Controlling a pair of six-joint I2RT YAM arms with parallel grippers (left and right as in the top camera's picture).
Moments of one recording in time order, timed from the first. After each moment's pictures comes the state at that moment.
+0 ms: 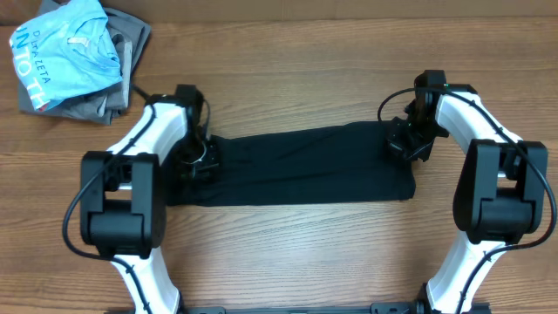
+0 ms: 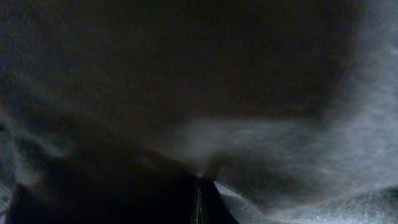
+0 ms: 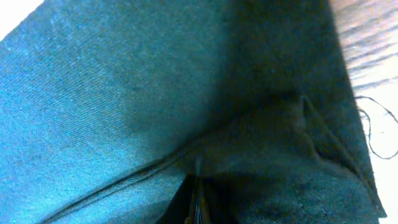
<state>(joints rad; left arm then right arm) -0.06 2.03 1.34 -1.03 0.16 -0.27 -0.05 2.07 1.41 -0.95 -0.23 0.39</state>
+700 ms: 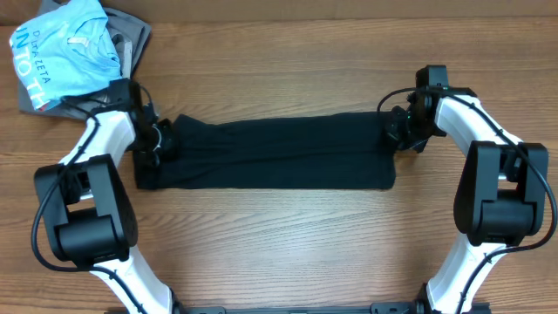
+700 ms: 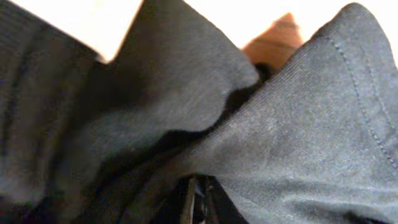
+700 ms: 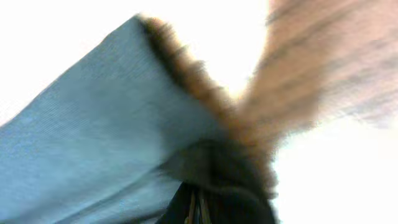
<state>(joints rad) 0.21 2.00 1.31 -0.73 0.20 -0.29 -0.05 2.06 1.41 -0.80 -0.24 0.48</state>
